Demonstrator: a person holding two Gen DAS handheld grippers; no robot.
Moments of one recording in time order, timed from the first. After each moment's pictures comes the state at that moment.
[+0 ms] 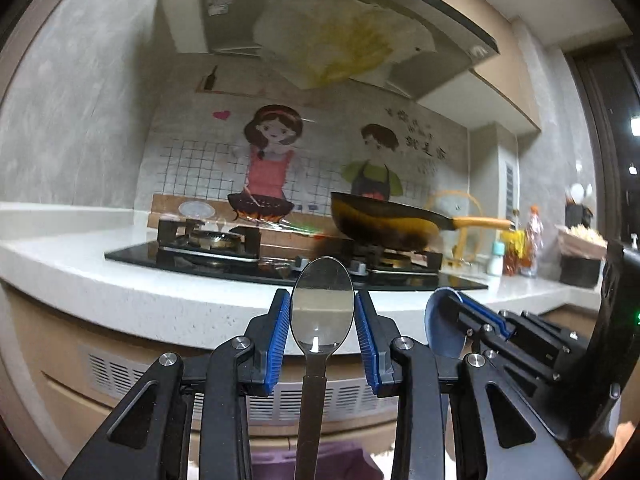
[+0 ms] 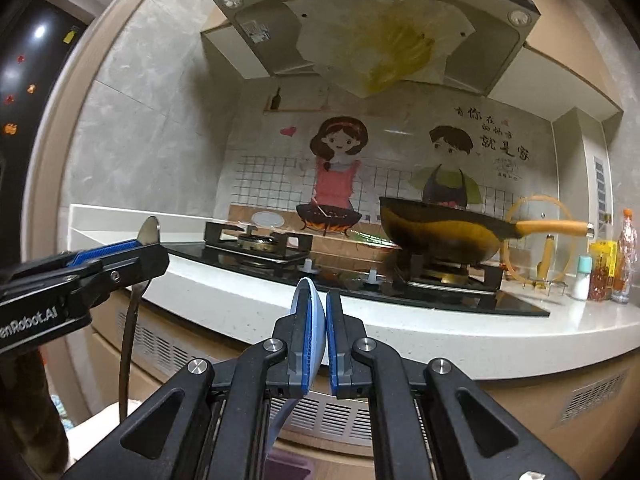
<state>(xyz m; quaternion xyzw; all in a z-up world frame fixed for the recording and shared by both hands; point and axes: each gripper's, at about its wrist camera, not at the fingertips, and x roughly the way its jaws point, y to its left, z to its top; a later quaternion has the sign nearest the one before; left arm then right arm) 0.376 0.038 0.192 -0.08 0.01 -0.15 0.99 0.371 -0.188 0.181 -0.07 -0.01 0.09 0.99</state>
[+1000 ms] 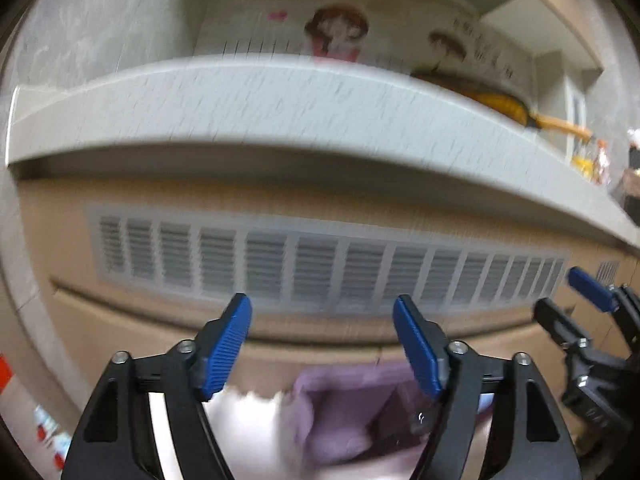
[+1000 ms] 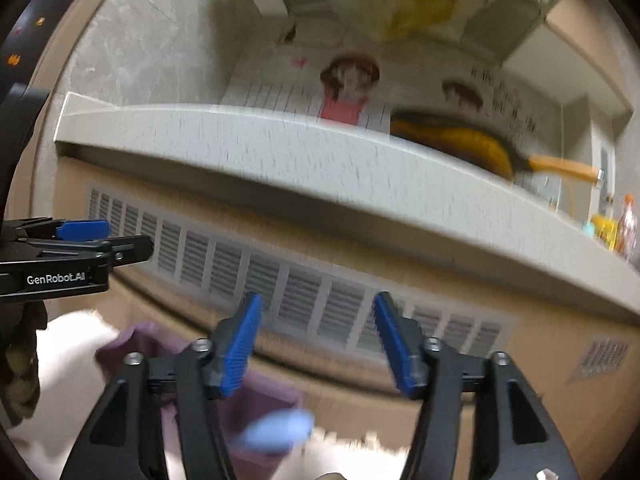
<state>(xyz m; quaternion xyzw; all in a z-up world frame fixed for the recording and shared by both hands) 0.444 0.062 0.043 -0.06 0.18 -0.06 0.98 0.400 -0.184 0.057 -0.13 0.08 0.06 0.99</state>
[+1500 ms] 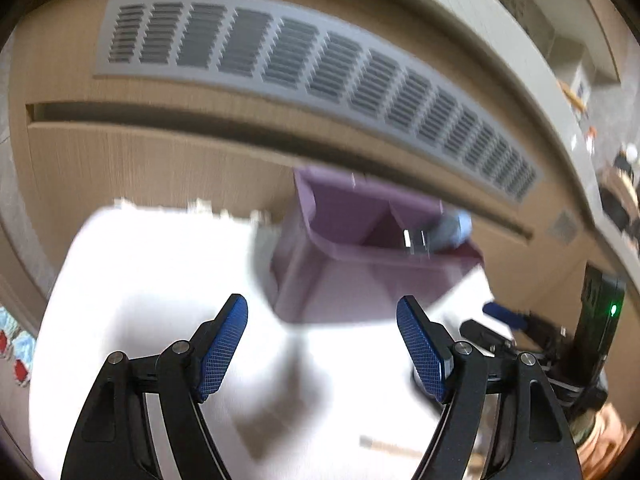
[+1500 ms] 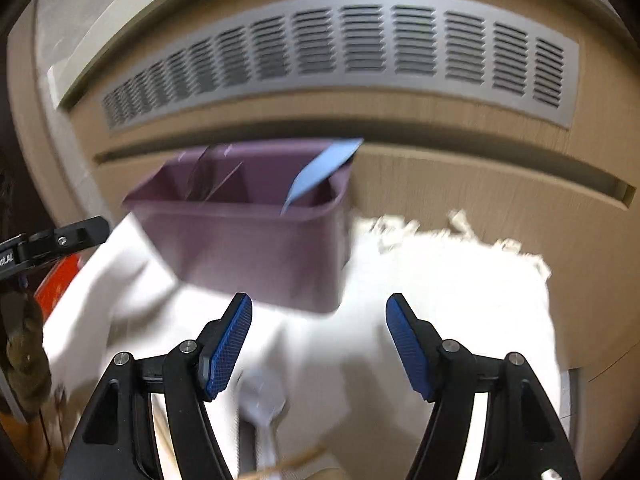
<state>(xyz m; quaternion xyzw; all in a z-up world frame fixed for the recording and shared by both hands) 0.395 0.079 -0.044 -0.13 0.36 -0.15 0.91 0.398 -0.220 -0.054 -0.01 0.35 0.16 0.92</state>
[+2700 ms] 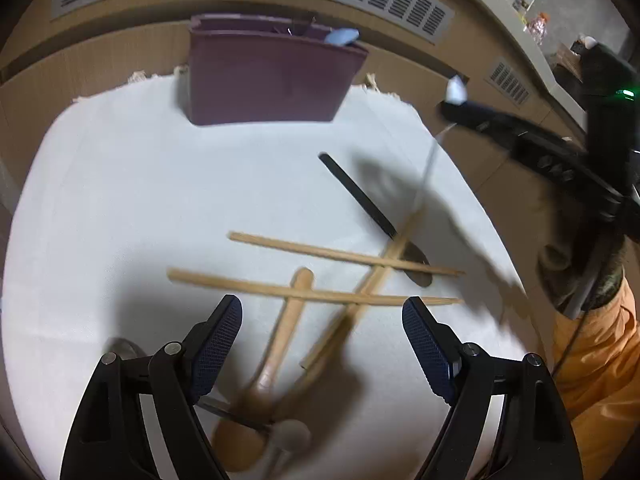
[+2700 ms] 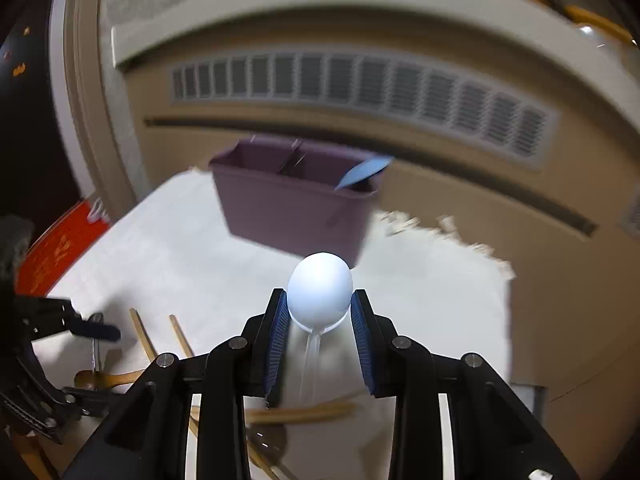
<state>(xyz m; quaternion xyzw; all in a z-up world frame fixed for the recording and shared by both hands) 0.269 0.023 -0.064 -0.06 0.50 -0.24 0.83 0.308 -0.220 0.001 -0.09 0.33 0.17 0.93</state>
